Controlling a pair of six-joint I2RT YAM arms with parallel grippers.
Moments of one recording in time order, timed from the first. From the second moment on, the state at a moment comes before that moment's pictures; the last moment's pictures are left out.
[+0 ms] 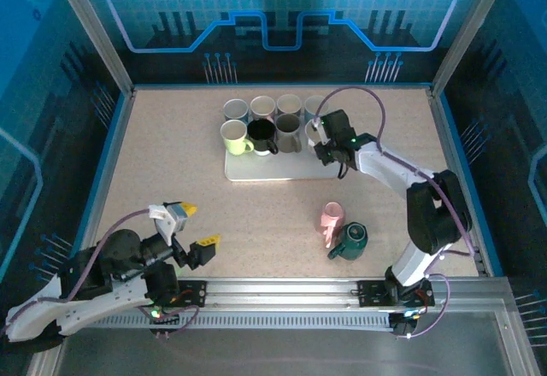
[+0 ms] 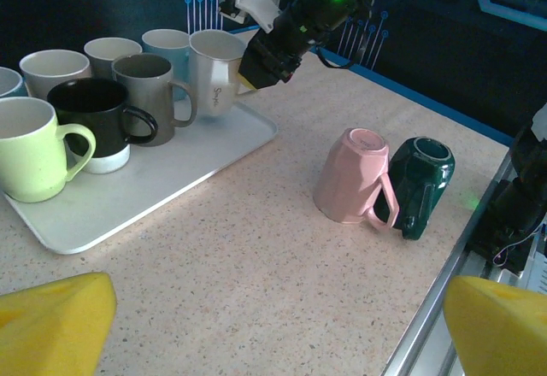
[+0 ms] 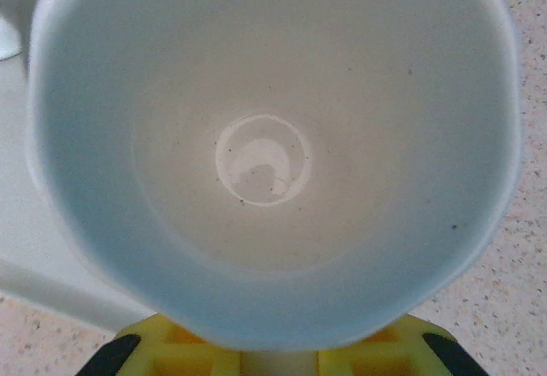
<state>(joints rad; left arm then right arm) -1.11 0.09 0.64 -0.81 -0.28 -0.25 0.42 1.70 1.20 -0.42 0.17 -0.06</state>
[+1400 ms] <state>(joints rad) -1.11 0.09 0.63 -0.81 -0.30 -0.24 0.37 1.82 1.29 -0.38 0.06 0.02</state>
